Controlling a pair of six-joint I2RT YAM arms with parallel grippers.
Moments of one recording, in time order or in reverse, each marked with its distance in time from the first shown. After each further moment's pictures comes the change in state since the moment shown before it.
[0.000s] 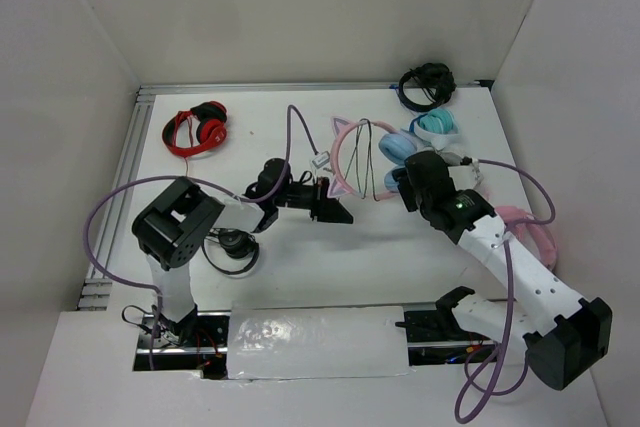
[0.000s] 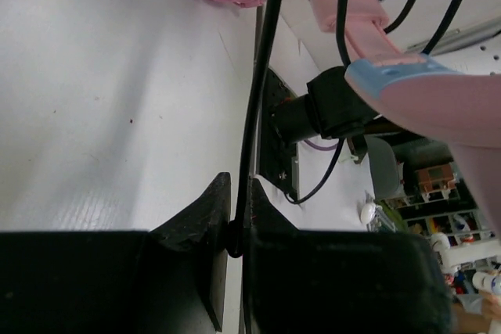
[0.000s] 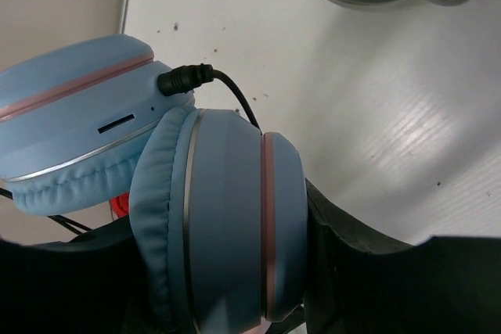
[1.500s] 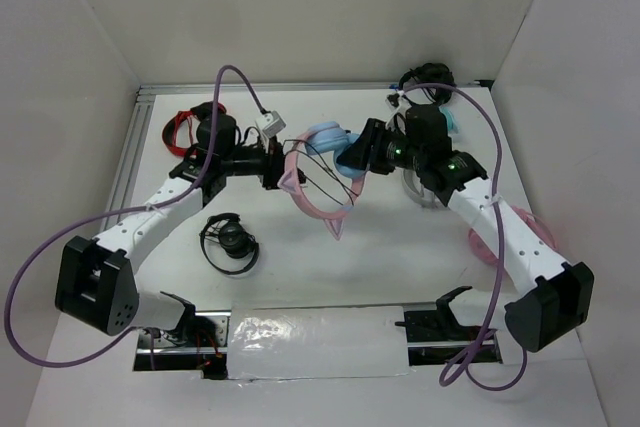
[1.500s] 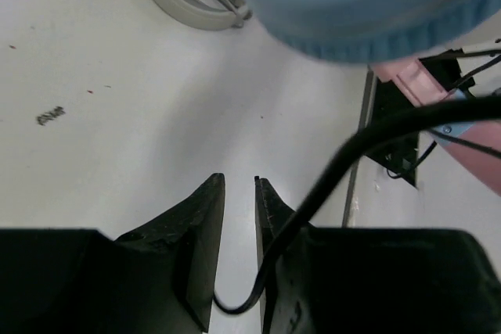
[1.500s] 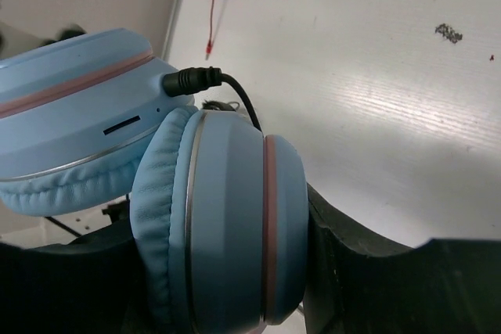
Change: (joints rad) left arm 0.264 -0.507 0.193 -0.969 -0.102 0.726; right arm -0.065 0.226 0.251 0.222 -0.866 -0.838
